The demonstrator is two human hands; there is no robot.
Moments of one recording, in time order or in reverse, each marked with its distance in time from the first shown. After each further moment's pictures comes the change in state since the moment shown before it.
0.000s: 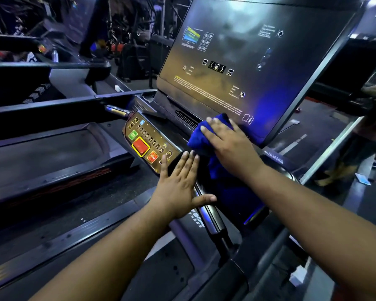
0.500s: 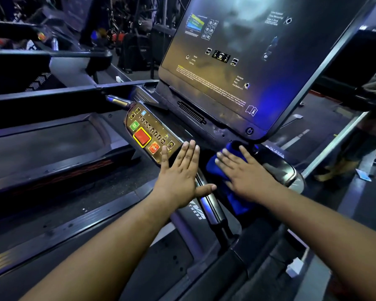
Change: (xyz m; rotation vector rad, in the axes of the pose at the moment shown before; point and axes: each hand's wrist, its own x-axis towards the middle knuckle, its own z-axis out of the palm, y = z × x) left_hand 0.002 0.003 0.006 0.043 0.003 -0.047; right_hand -0.081 -0.011 0.026 -0.116 -0.328 -0.125
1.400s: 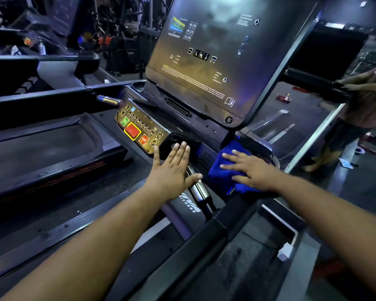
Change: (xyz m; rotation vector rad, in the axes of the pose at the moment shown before) left_hand -0.027 0.014 -0.009 -0.079 -0.109 0.037; right_hand -0.069 0.040 -0.017 0.645 -0.187 0.003
